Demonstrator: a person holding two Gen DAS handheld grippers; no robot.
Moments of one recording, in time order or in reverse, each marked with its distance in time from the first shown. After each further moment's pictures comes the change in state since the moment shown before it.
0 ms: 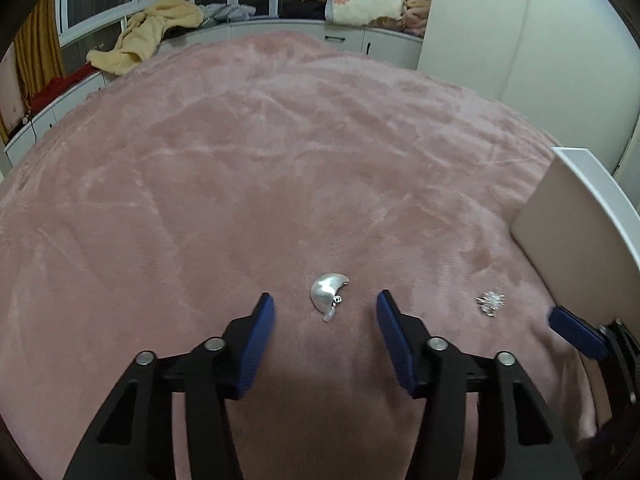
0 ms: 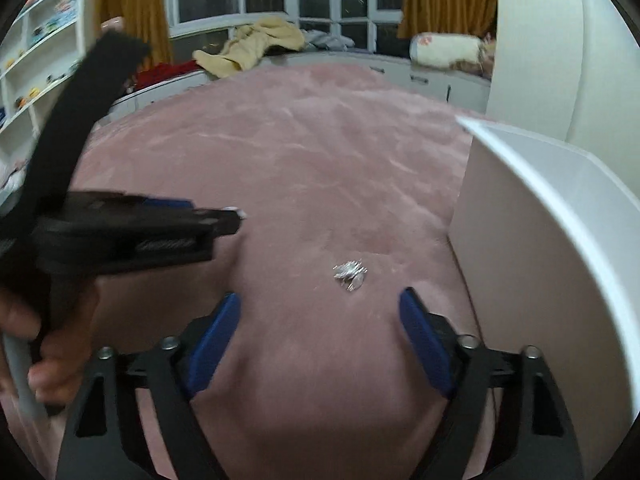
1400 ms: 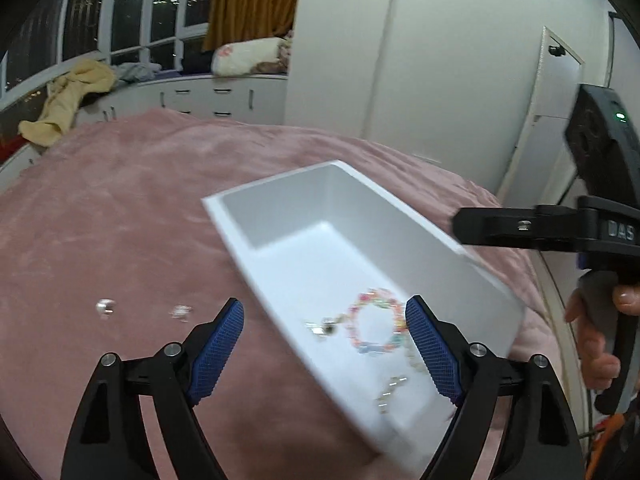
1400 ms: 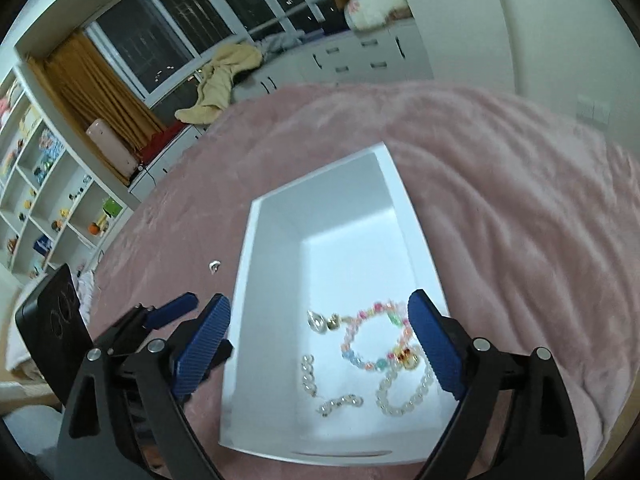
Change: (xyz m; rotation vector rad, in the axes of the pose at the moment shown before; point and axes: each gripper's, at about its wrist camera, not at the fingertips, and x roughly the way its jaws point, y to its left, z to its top) left arm -0.139 -0.218 -0.027 0.175 -0.162 -0.235; right arm -0.203 -0.215 0.020 0.301 0.056 0.234
